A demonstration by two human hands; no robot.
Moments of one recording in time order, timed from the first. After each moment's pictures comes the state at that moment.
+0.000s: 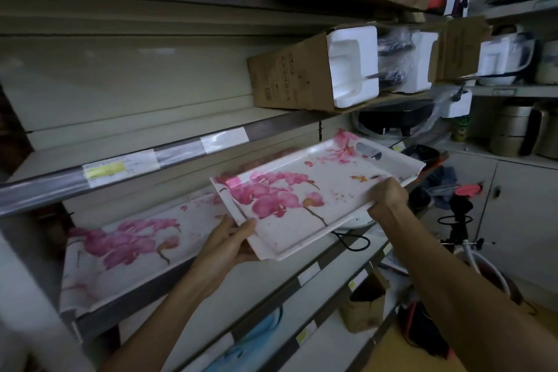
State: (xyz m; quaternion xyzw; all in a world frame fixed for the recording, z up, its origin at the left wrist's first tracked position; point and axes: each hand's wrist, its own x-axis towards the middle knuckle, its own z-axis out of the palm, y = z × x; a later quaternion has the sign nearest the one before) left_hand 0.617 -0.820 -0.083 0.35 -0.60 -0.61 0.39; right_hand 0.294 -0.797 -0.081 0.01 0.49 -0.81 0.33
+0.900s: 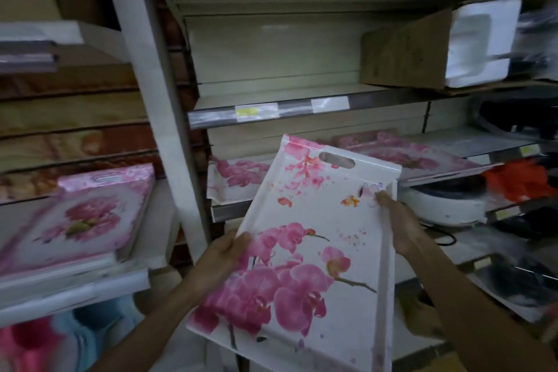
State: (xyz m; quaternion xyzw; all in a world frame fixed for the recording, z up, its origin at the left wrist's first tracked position) left_hand 0.779 -0.676 -0.121 0.56 -0.63 -0.39 0.37; right_hand 0.437 -0.745 -0.125 -0.32 0.50 -0.60 0.54
